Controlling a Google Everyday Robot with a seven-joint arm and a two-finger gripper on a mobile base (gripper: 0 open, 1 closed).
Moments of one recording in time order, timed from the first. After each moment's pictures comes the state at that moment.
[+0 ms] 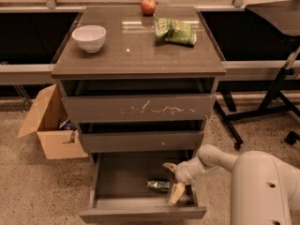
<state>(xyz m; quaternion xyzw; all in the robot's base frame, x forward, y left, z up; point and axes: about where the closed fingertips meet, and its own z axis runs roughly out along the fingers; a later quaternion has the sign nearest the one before) 0.535 -0.090 0.292 -0.63 0.65 0.35 0.24</state>
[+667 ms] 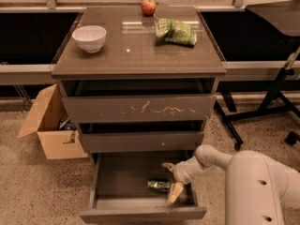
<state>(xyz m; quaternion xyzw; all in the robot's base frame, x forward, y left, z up) 0.543 -0.088 0.276 -0.63 0.65 0.34 0.24</state>
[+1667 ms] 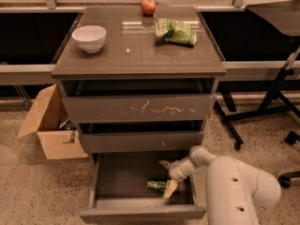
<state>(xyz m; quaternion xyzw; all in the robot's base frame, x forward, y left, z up) 0.591 -0.076 0.210 -0.65 0.65 0.31 0.26</state>
